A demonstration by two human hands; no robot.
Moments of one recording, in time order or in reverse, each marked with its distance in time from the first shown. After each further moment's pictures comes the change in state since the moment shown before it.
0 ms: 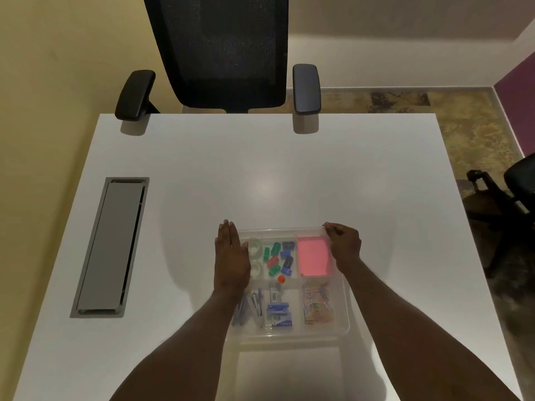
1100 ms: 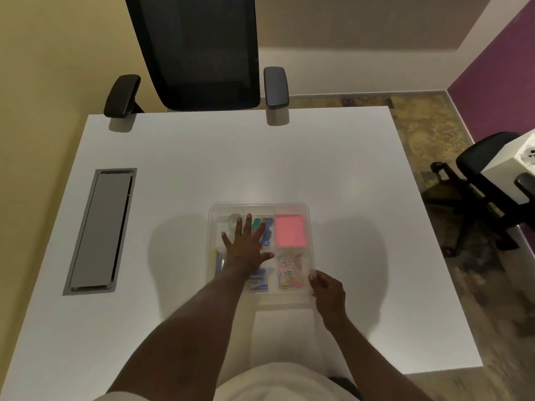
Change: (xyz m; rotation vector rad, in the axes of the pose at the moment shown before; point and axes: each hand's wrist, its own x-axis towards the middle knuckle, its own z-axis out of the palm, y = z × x) left_hand -0.065 0.061 0.021 0.420 -0.374 0.177; right_hand -0.172 0.132 -0.069 0.073 -0.073 -0.005
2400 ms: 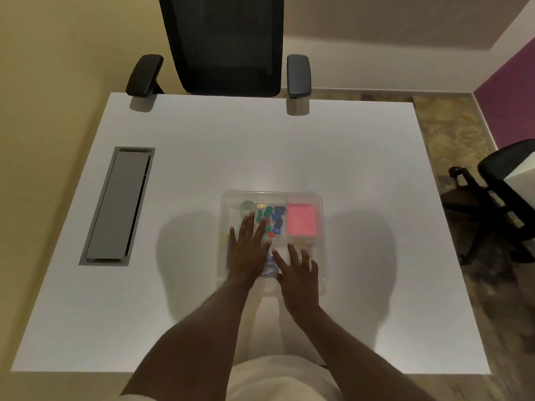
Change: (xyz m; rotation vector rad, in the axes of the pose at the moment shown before) left_hand -0.035 -0.023 0.046 -0.046 0.328 0.001; right_hand -0.028 -0.009 0.079 -1.117 -0.121 -0.643
